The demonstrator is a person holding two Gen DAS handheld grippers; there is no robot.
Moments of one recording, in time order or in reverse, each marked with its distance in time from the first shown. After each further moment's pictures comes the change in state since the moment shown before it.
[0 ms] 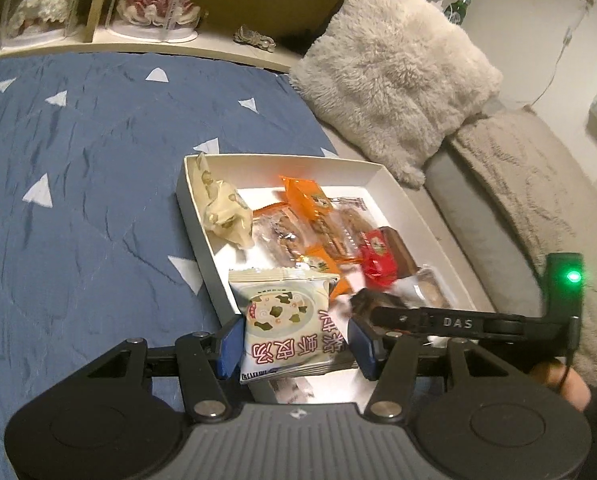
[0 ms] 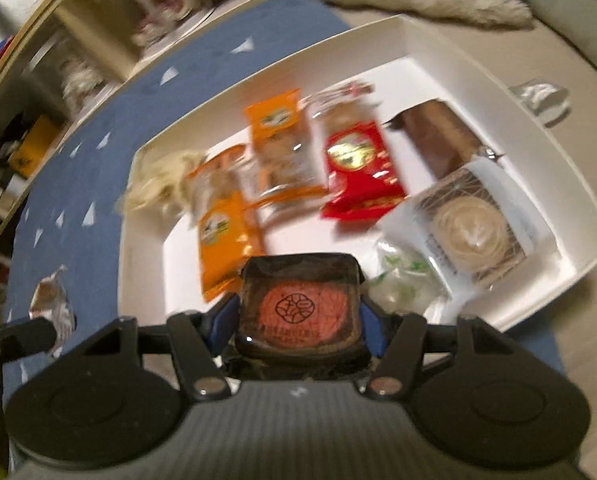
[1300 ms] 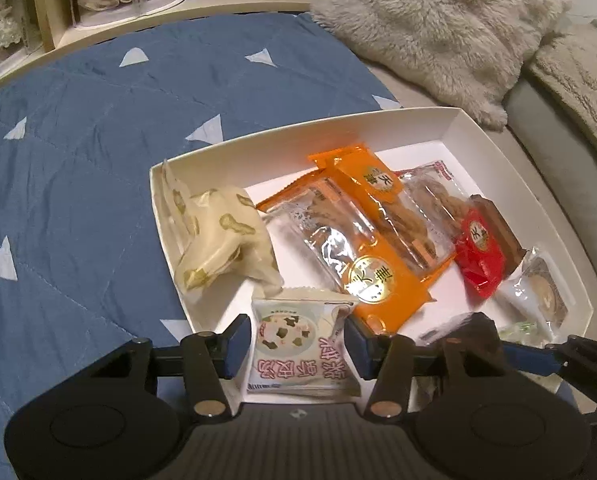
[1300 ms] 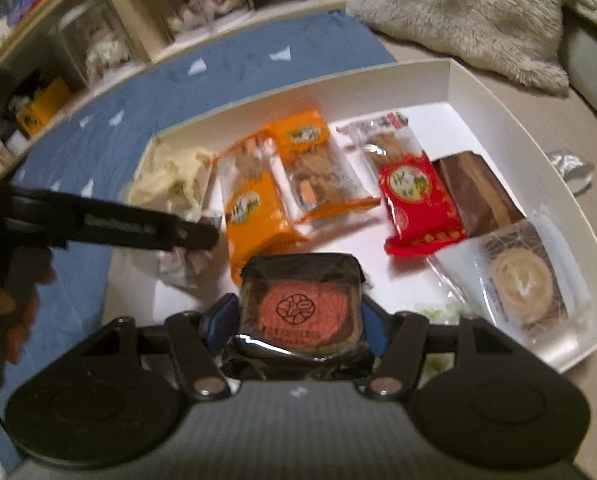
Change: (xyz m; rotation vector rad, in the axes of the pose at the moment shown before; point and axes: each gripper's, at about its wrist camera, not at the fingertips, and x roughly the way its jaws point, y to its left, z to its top) left arm 0.111 -0.018 0.048 0.126 0.177 0.244; right arm 0.011 0.023 -0.004 -0.216 -0.024 -0.065
